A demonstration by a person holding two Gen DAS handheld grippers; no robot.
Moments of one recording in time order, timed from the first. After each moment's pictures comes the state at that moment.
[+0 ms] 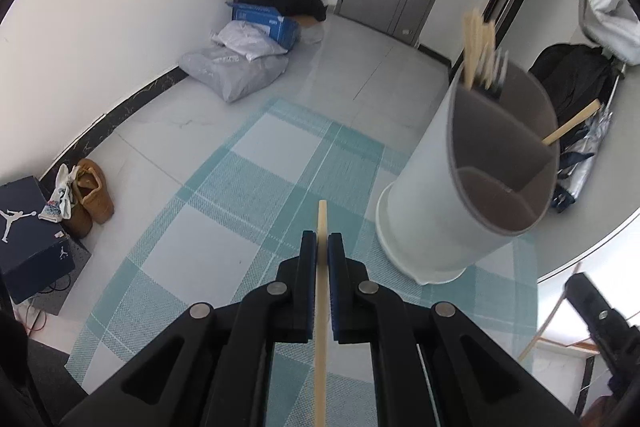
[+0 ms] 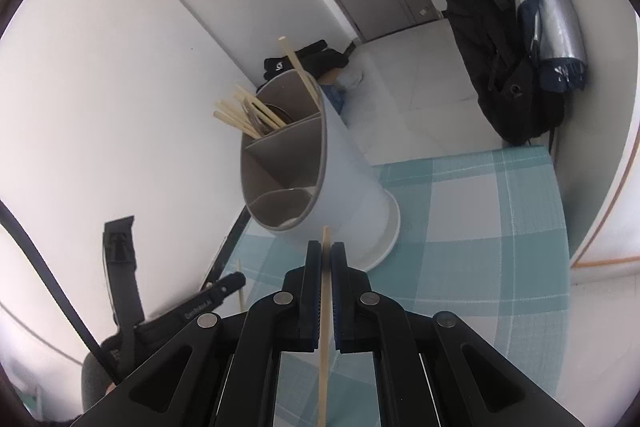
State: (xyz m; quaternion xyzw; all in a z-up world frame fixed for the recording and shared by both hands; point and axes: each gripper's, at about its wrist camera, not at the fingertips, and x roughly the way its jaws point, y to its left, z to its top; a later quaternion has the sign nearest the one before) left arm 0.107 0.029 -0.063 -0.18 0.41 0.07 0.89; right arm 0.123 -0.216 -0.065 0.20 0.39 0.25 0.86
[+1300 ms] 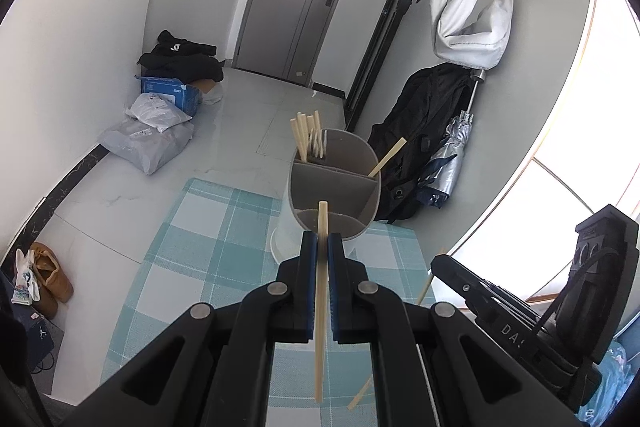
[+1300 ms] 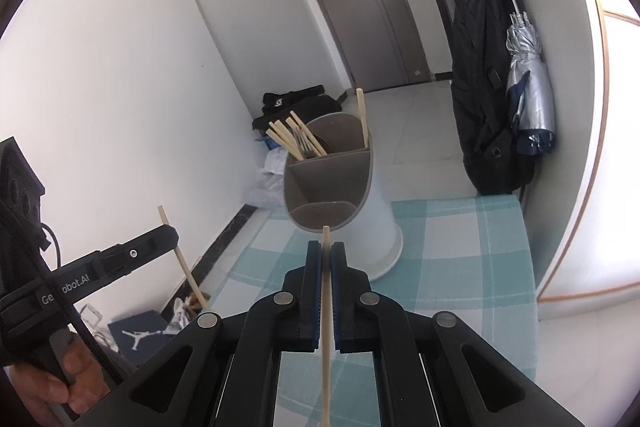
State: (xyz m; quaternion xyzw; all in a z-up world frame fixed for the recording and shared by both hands) left arm 0.047 0.008 0.030 -0.14 0.33 -0.11 0.93; right arm 0.064 -0.195 -0.020 0.15 0.31 0.20 0.92
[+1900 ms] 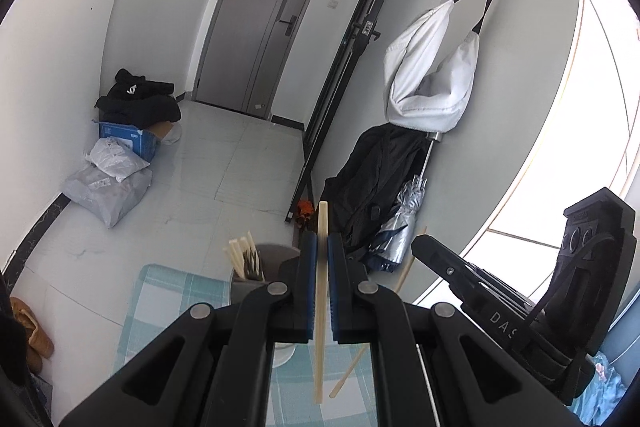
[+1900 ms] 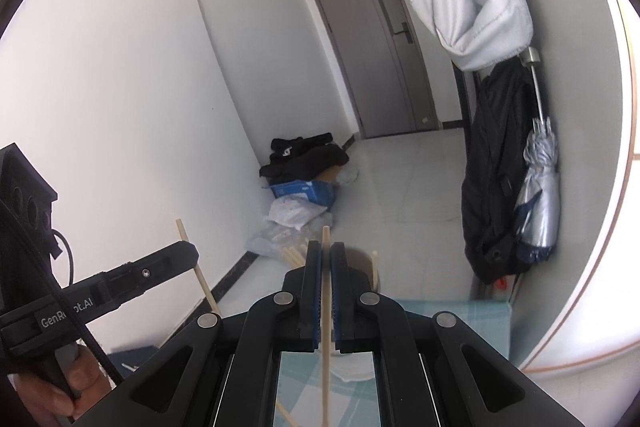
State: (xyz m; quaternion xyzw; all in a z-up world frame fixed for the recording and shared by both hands) left arm 0.111 -0.005 0.120 -0.15 0.27 -0.17 0.94; right arm 0.122 -0.204 0.095 0.13 0.23 0.20 0.94
